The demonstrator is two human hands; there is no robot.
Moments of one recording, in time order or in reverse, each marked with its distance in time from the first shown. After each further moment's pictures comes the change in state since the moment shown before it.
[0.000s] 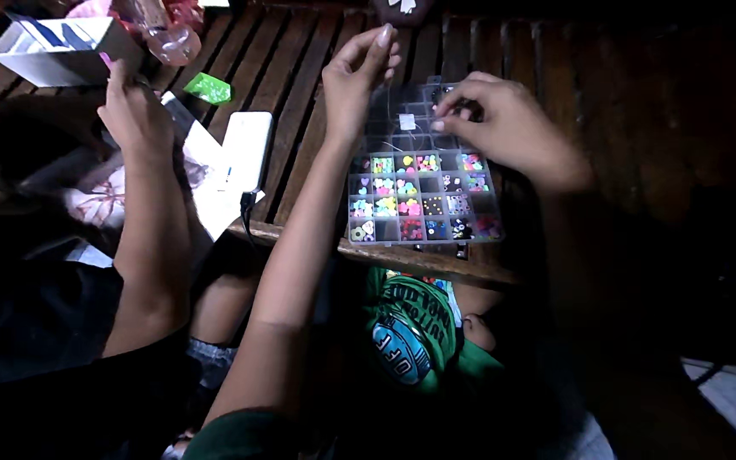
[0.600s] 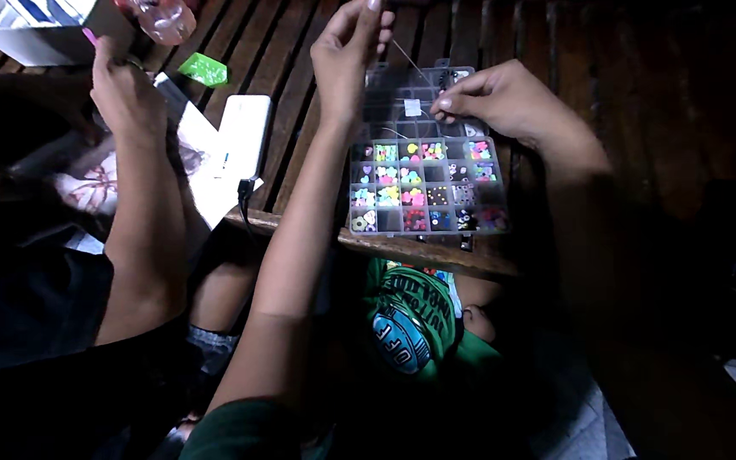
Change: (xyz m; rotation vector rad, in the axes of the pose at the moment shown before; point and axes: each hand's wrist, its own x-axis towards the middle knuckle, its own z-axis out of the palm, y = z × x) left_hand 0.004 0.003 -0.005 -0.004 0.093 0.040; right_hand 0.018 0.023 0.007 0.441 -0.097 0.165
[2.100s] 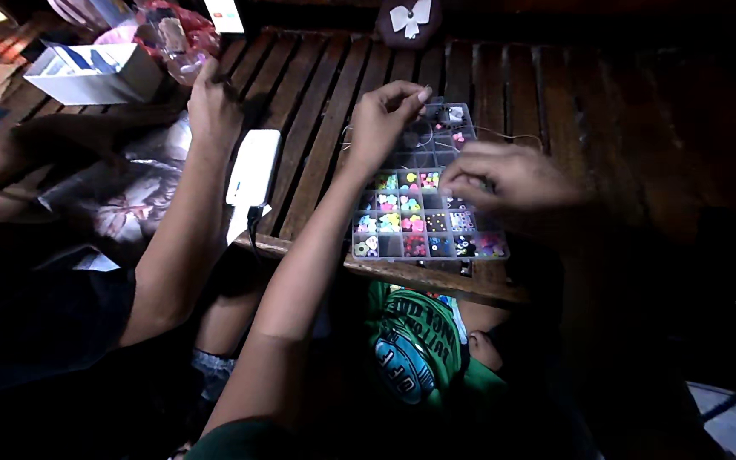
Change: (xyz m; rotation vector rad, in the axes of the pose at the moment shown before) left_hand -0.015 -0.012 0.012 0.362 -0.321 0.058; right_hand -0.067 -0.034 0.015 -0.553 -0.005 -0.400
